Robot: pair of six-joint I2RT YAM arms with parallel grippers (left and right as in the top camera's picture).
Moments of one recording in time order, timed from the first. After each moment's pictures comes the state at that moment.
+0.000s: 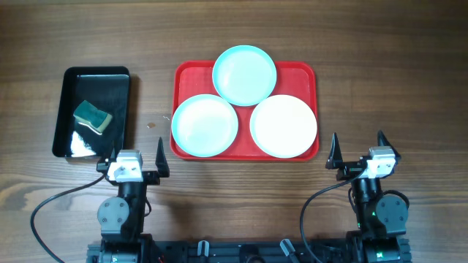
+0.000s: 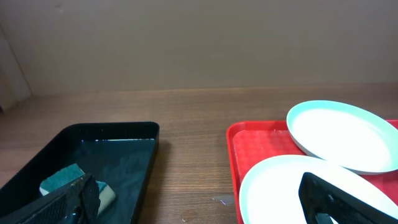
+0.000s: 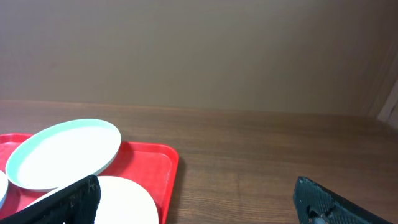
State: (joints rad) left arm -0.03 0.01 0.01 -0.07 -0.04 0.02; right arm 0.07 0.02 0.01 0.01 0.04 -0.04
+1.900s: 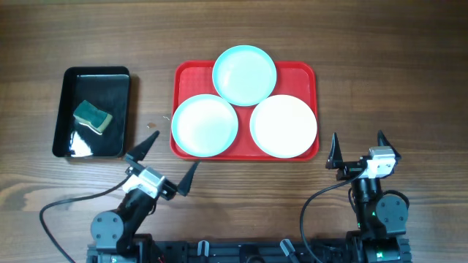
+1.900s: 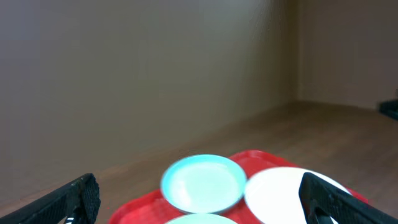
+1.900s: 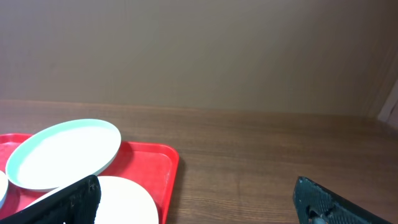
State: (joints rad) left arm -0.03 0.01 0.03 0.18 0.53 0.02; right arm 0.07 0.02 0.01 0.01 0.04 -0.04
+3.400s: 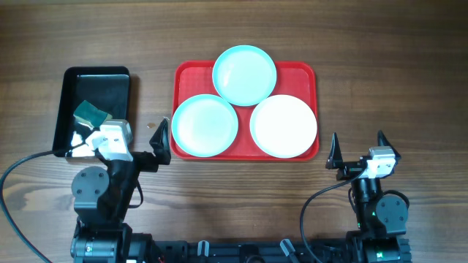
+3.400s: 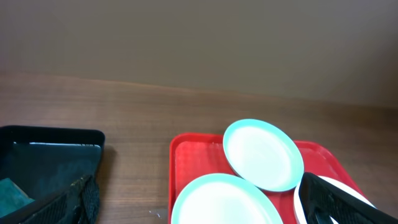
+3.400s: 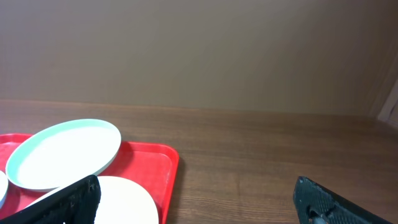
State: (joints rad) left arm -0.03 0.44 0.48 -0.25 0.13 -0.17; right arm 0.07 0.02 0.01 0.01 0.04 -0.04
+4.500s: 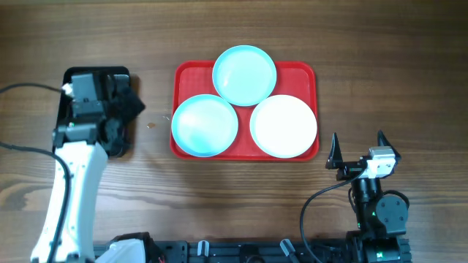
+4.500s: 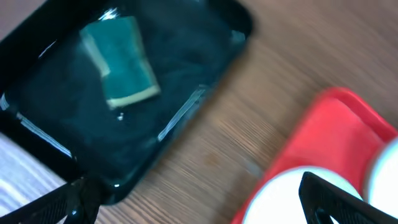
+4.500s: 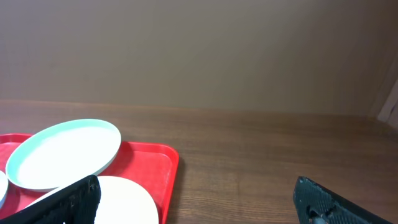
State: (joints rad) left arm 0.12 1.31 1.01 -0.72 -0.16 -0.60; right arm 0.07 0.02 0.01 0.01 0.04 -0.04
